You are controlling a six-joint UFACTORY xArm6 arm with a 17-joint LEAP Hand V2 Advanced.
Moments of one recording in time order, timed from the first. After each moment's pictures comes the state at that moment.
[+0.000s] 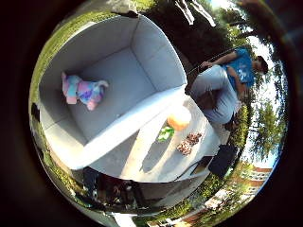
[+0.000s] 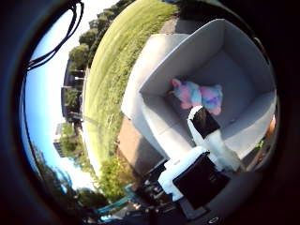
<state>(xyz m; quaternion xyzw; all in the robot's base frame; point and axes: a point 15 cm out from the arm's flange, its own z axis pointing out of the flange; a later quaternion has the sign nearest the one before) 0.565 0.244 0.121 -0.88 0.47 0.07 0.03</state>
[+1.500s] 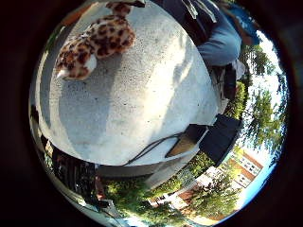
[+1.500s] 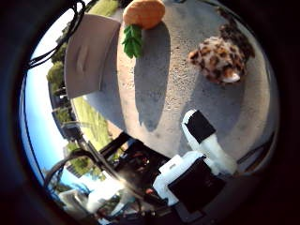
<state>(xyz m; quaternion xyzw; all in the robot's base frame) 0.559 -0.207 -0.020 -0.85 0.50 0.05 -0.14</state>
